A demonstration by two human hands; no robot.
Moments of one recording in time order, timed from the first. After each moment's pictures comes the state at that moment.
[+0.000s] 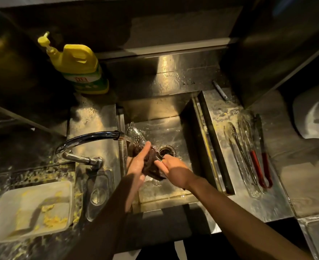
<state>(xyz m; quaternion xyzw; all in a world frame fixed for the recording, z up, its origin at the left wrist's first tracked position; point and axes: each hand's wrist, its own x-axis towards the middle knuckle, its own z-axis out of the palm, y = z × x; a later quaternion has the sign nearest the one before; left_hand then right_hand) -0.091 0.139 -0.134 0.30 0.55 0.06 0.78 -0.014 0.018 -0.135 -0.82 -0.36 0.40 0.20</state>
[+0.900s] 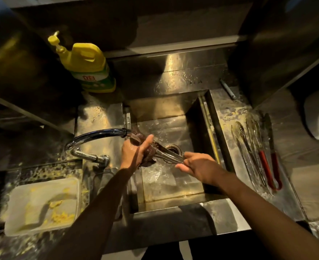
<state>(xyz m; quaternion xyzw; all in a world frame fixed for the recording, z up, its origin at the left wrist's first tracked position) -0.096 0.182 -0.130 0.64 0.44 0.11 0.61 0.025 -0.022 -0.110 -0.81 -0.50 0.29 0.04</state>
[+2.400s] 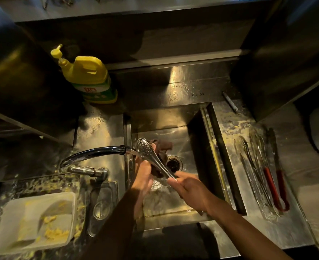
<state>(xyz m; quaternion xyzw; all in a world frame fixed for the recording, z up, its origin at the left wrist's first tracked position) -0.070 0.154 -0.158 0.42 0.46 0.09 0.78 -0.006 -0.012 -0.124 -0.79 -0.39 0.39 0.28</state>
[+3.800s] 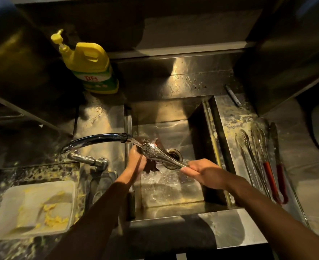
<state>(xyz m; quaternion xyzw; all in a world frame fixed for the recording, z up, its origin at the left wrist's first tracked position) -0.085 0.182 -0.172 0.57 0.47 0.06 0.67 0.047 -0.027 -0.118 -0.78 -0.40 0.44 0.18</state>
